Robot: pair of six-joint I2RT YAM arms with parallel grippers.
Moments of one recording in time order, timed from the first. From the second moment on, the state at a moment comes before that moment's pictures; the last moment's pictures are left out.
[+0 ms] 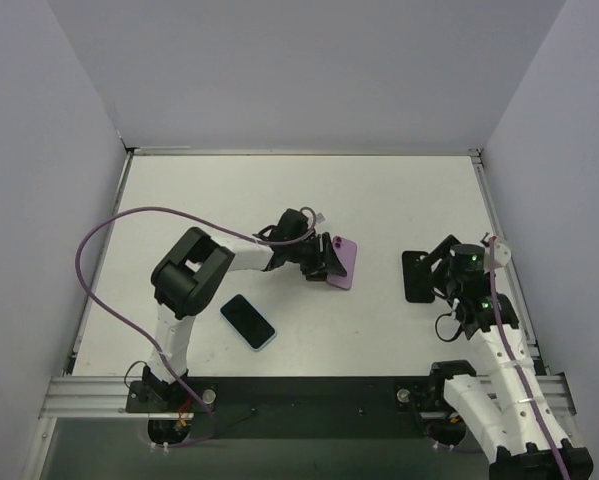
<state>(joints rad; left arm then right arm) -0.69 2.08 1.19 0.17 0.60 -0.93 0.05 0.72 0.60 -0.57 0.30 0.73</state>
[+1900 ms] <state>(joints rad) -0.13 1.10 0.88 -0.59 0.09 -0.66 1.24 1.97 1.35 -0.46 0.14 0.42</state>
